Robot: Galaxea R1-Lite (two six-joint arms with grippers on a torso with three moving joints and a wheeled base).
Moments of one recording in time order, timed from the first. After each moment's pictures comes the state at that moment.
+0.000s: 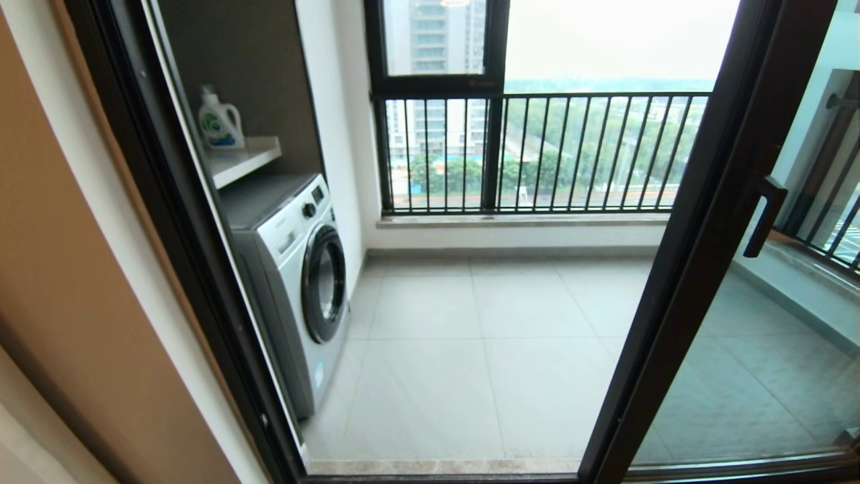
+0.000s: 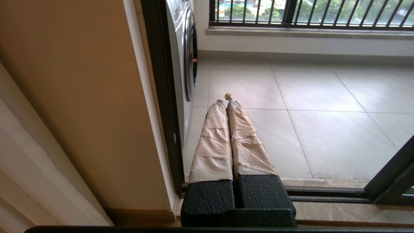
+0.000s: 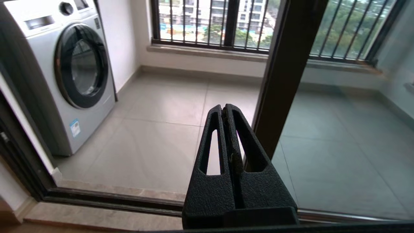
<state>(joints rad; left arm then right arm) 0.00 0.00 -0.01 0.03 0.00 -0.01 0.00 0.02 -0.07 -0.01 0.12 -0.10</state>
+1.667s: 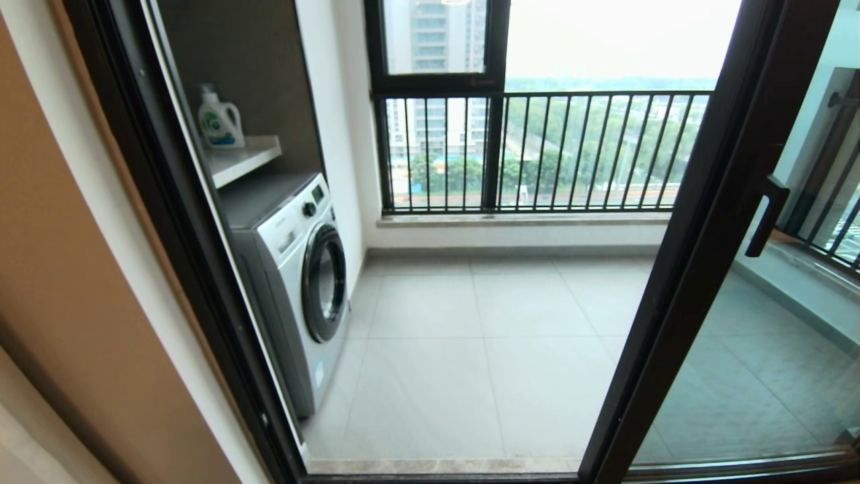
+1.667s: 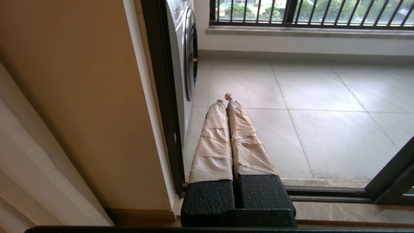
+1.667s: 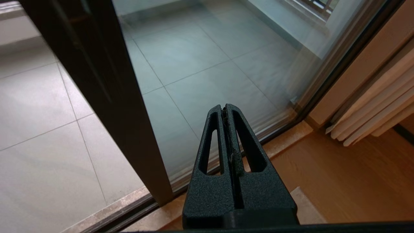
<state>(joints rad) 0.00 0.00 -0.01 0.03 0.00 -0.01 -0.54 1.46 -1.08 -0.10 -0.03 -0.11</state>
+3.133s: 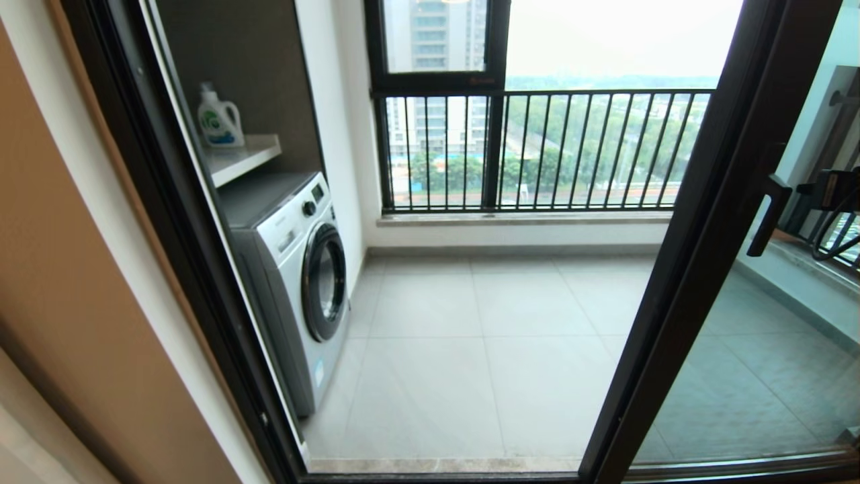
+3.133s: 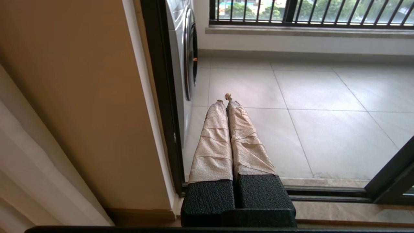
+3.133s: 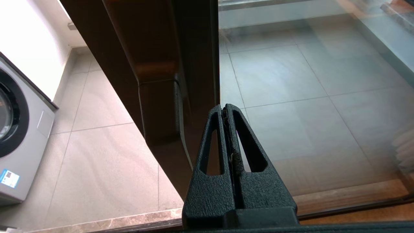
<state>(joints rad) 0.00 0.00 -0.01 0.03 0.00 -0.01 -0.51 1.90 -1.51 -0.15 0.38 -0.10</state>
